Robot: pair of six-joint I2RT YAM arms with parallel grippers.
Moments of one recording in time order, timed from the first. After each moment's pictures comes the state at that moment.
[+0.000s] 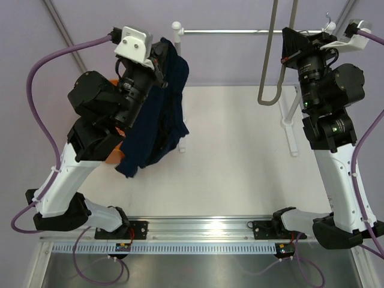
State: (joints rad) left arm -0.98 1.36 2.07 -0.37 -0.45 0.24; right arm 0.33 1.23 1.79 -0.10 0.22 0.40
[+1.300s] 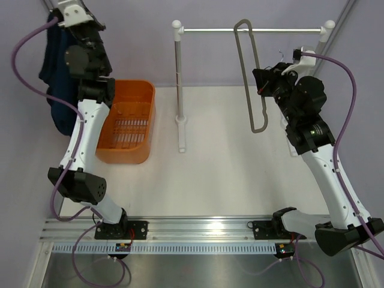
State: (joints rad) left arm -0.15 1.62 1.95 0.54 -0.41 0.20; right arm 0.33 1.17 1.46 -0.18 0.04 0.33
